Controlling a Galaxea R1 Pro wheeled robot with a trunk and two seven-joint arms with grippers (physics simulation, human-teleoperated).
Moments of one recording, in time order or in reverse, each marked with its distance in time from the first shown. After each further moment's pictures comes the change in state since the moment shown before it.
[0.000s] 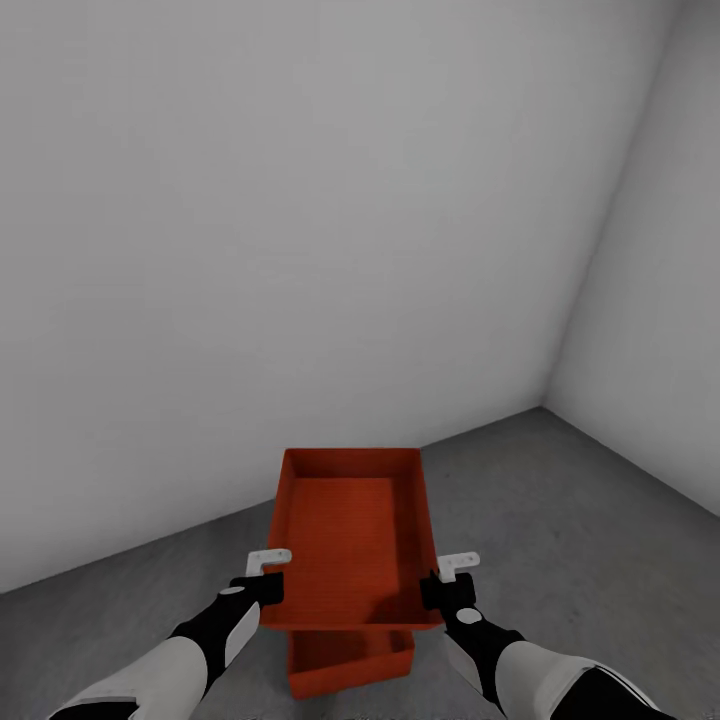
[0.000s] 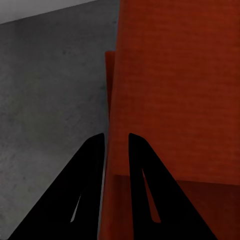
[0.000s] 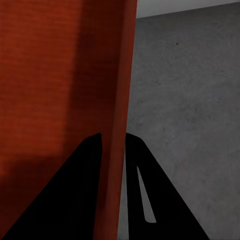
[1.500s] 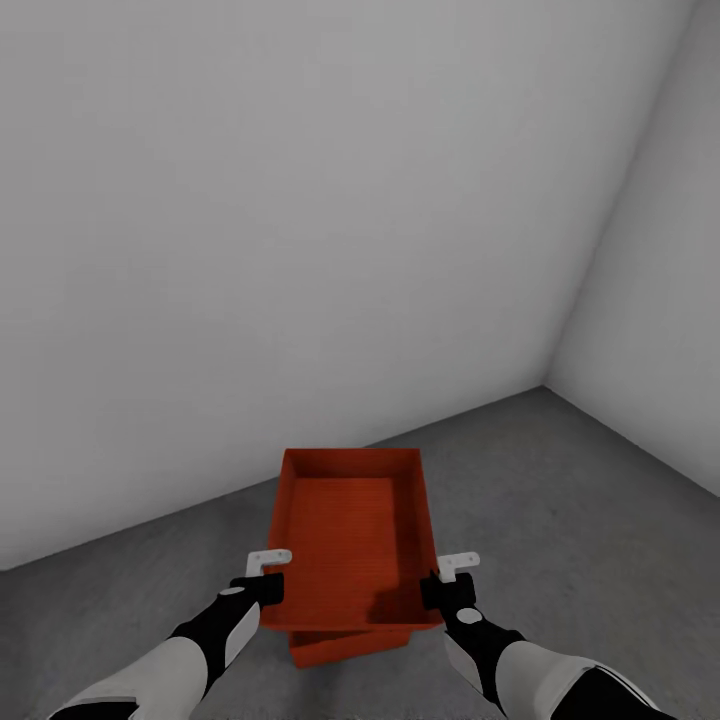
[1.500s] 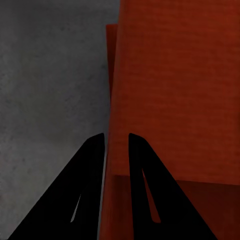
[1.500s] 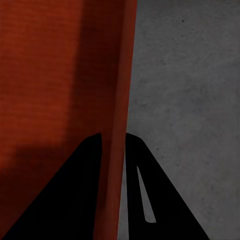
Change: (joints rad) left arm 0.000 0.000 0.000 0.003 0.001 -0.003 0.000; right arm 0.000 -0.001 0.001 0.000 0.000 0.000 0.001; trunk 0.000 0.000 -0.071
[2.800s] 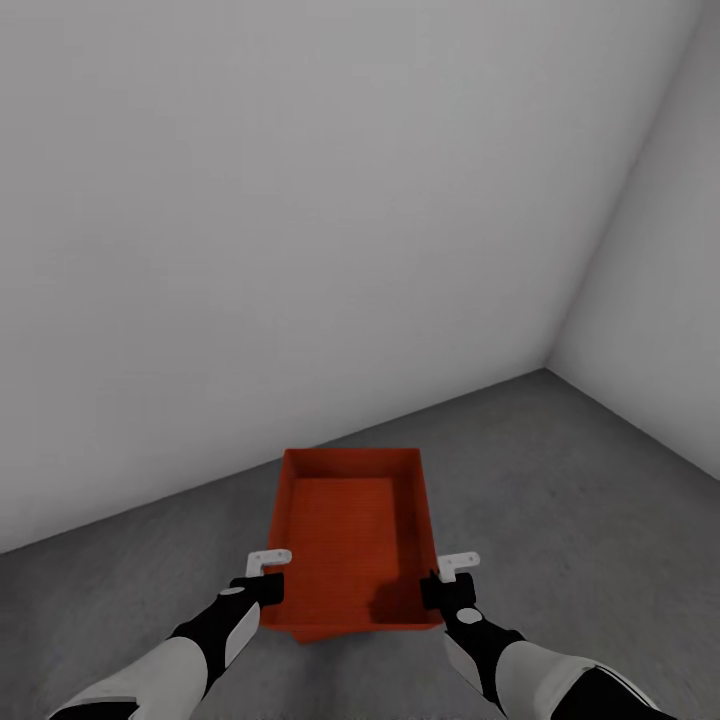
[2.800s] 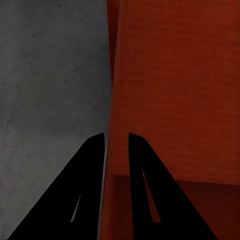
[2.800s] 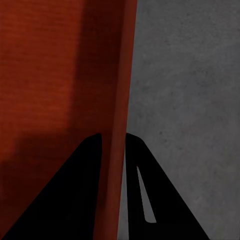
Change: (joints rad) left arm 0.000 0.000 -0.002 0.002 0.002 -0.001 0.001; right arm 0.000 0.000 0.001 0.000 0.000 0.000 0.000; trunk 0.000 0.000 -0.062
